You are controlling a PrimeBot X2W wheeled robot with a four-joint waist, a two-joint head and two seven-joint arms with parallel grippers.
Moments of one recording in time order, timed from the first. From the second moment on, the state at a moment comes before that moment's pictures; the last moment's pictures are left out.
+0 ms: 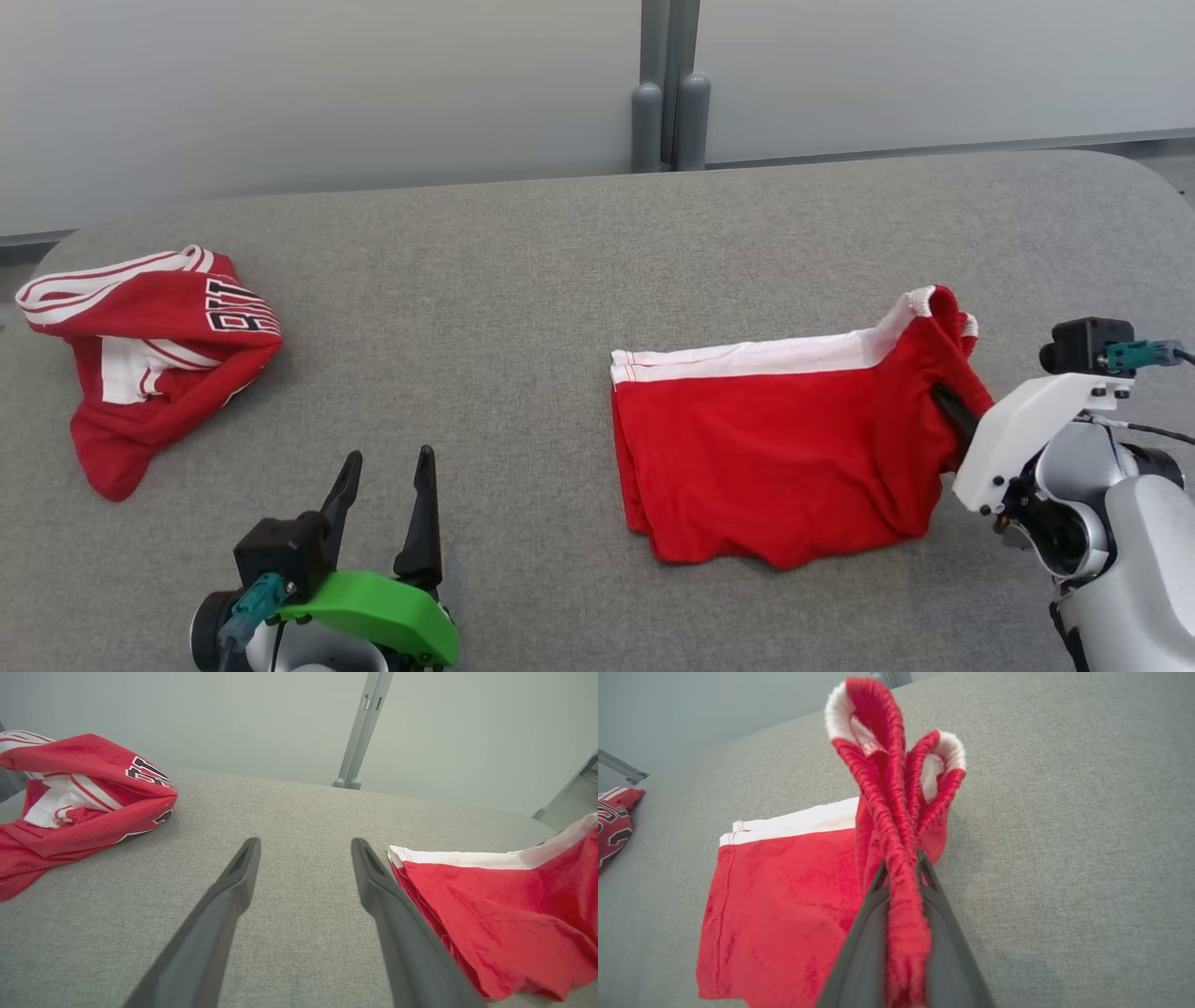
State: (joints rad) left arm -0.14 0.39 -0.66 0.08 -0.76 0.38 -0.25; right arm -0.30 -0.20 -0.05 0.32 0.46 0.13 0.49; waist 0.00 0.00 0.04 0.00
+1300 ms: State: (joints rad) left arm -0.15 0.35 -0.69 0.11 -0.77 0.34 -0.25; right arm -0.41 -0.05 0.26 0.60 0.38 0.13 0.43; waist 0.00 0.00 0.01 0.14
